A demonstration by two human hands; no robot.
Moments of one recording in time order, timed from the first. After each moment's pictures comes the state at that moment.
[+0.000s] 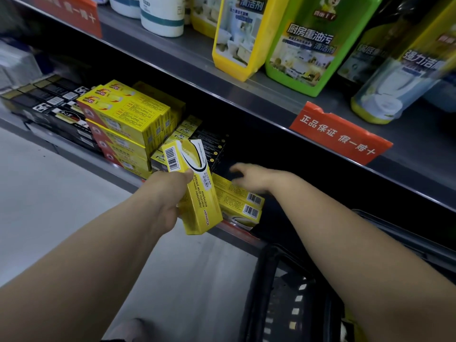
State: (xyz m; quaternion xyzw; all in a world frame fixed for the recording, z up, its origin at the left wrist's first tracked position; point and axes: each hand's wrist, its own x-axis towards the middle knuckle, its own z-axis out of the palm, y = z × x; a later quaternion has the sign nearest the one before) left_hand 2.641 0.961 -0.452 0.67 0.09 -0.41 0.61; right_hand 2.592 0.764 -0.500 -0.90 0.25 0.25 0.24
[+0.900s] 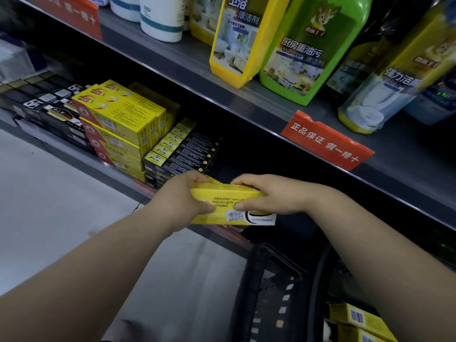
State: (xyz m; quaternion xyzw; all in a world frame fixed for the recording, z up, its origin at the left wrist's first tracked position) left_hand 2.630 0.961 -0.468 0.80 -0.24 -0.34 0.43; right_hand 2.532 0.781 -0.426 -0.92 0.14 0.24 0.26
